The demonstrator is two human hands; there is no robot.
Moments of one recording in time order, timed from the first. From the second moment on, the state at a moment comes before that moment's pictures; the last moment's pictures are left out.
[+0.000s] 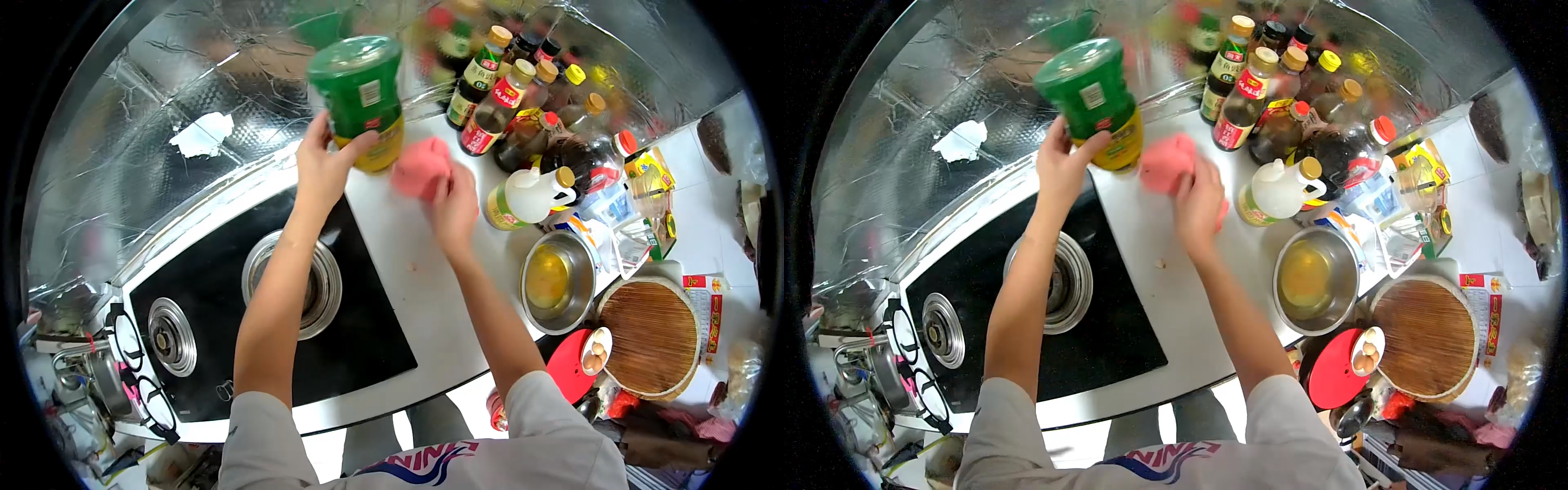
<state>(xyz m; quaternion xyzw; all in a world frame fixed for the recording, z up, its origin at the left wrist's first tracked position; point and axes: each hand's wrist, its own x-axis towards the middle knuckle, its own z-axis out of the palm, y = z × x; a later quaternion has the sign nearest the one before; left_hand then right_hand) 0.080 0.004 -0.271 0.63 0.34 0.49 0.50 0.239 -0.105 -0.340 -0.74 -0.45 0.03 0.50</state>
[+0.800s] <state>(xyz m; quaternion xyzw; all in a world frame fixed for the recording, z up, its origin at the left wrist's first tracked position) 0.025 -0.070 -0.241 0.51 0.34 0.51 0.60 0.224 -0.168 -0.367 -0.57 -0.74 0.18 0.31</state>
